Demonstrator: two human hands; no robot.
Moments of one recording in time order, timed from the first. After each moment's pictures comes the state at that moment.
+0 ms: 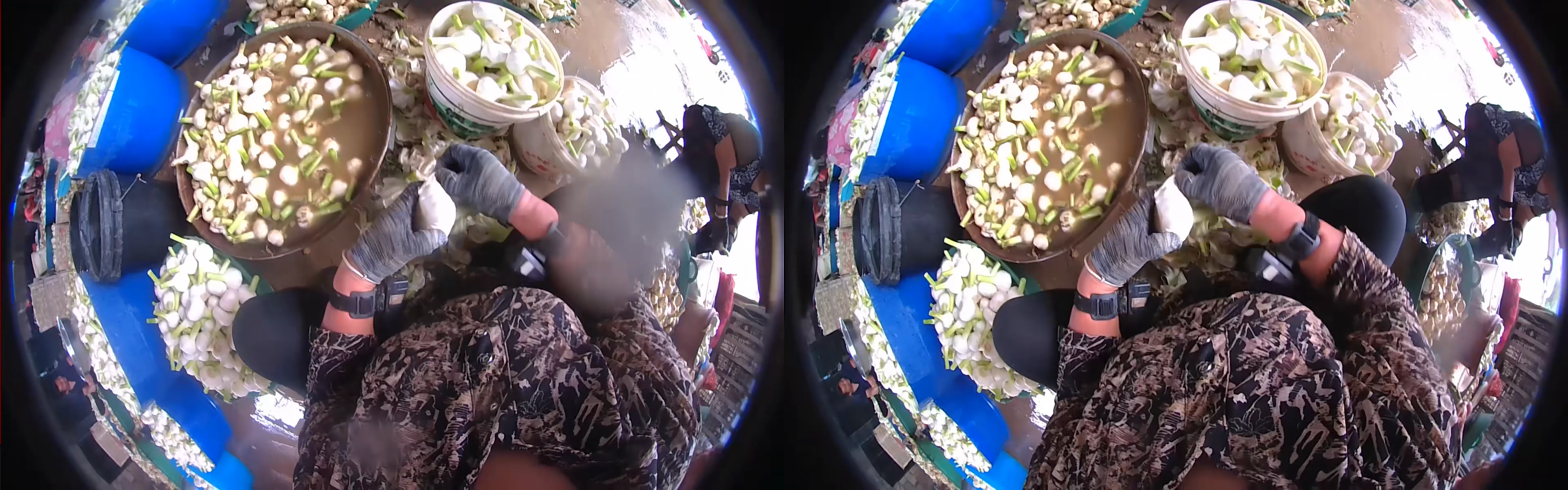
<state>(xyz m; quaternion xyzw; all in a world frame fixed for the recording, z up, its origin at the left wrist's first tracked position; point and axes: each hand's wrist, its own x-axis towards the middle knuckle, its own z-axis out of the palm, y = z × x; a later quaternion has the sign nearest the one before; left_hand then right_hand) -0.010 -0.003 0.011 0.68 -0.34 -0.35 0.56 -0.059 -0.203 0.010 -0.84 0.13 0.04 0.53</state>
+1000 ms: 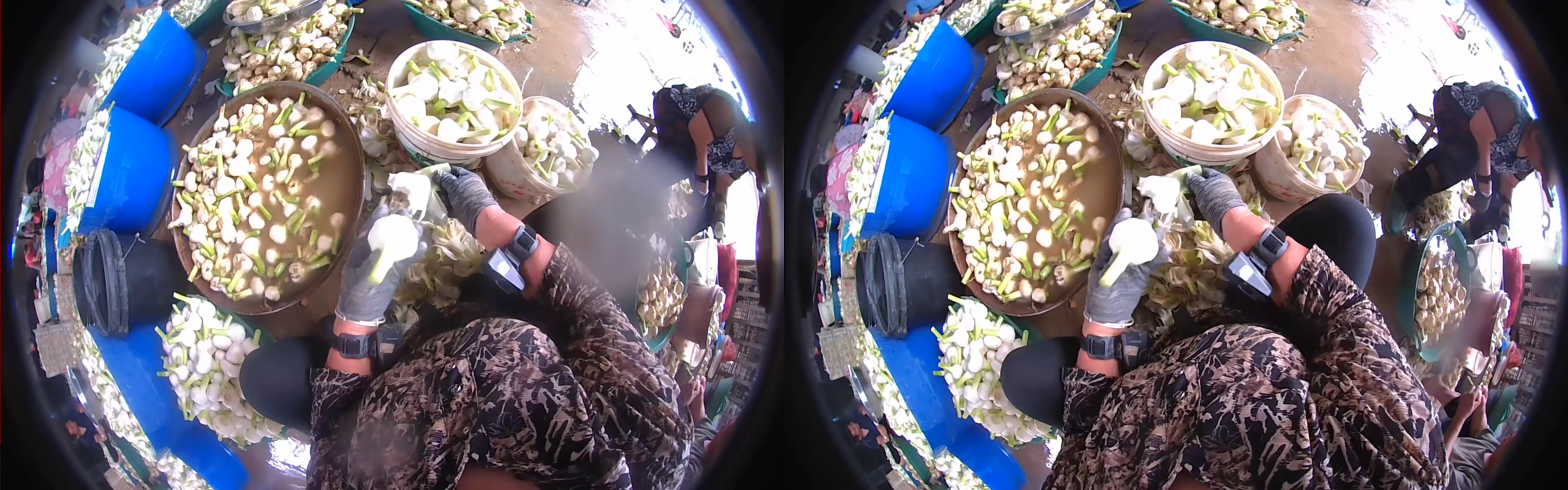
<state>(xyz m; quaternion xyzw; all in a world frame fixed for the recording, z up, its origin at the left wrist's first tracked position) -0.016 -0.023 -0.010 0.34 -0.07 -0.41 0.84 -0.042 -0.250 -0.045 -0.55 0.36 -0.03 0.75</state>
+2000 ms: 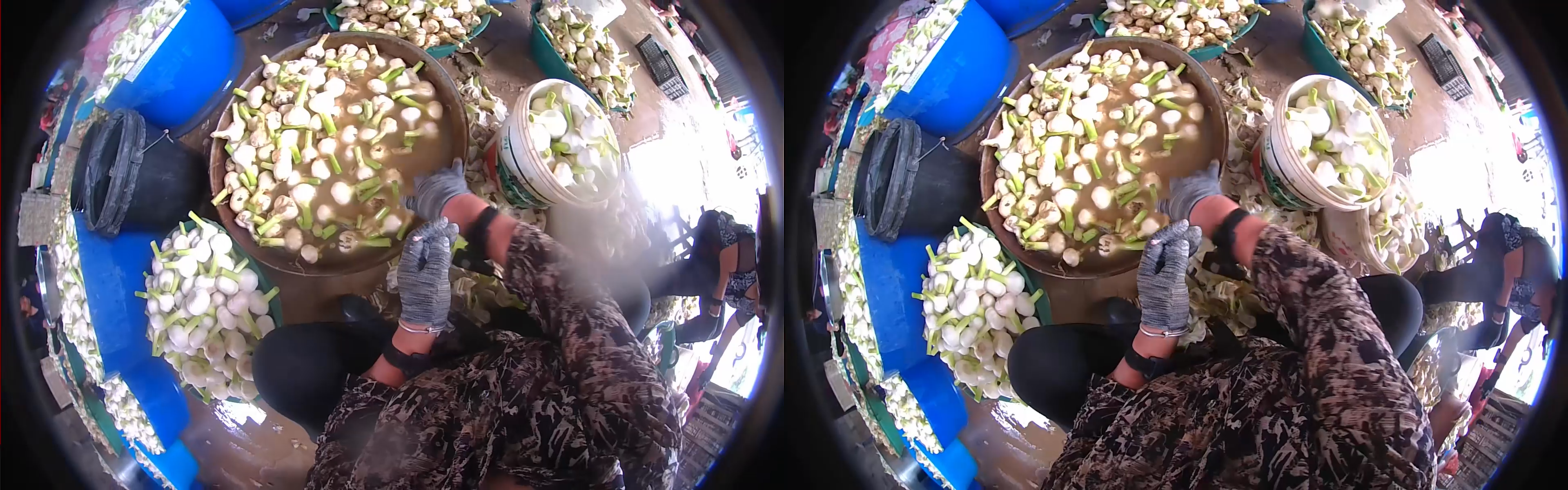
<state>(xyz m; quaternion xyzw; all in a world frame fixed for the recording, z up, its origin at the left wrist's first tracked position) -0.004 0.005 -0.015 0.54 0.01 -0.13 0.83 0.115 -0.111 -0.057 -0.97 0.00 0.22 0.02</state>
